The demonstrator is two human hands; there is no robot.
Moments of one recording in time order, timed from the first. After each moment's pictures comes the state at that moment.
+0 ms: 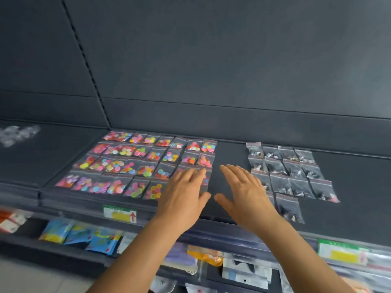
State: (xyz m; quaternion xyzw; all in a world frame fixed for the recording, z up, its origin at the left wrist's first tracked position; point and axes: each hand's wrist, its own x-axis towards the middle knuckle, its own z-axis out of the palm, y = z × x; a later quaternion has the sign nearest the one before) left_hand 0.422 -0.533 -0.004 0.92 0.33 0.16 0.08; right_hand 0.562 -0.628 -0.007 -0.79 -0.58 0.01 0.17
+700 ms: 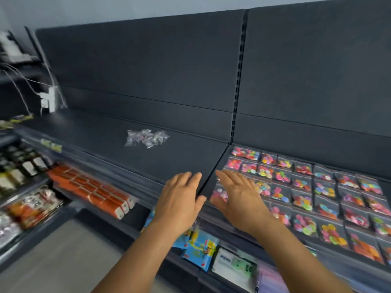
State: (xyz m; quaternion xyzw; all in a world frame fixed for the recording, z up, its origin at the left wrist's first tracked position) left_hand 0.098 -0.333 0.006 0.86 0.47 0.17 0.01; right_hand 0.262 -0.377 0.003 -0.69 -0.70 0.05 0.19
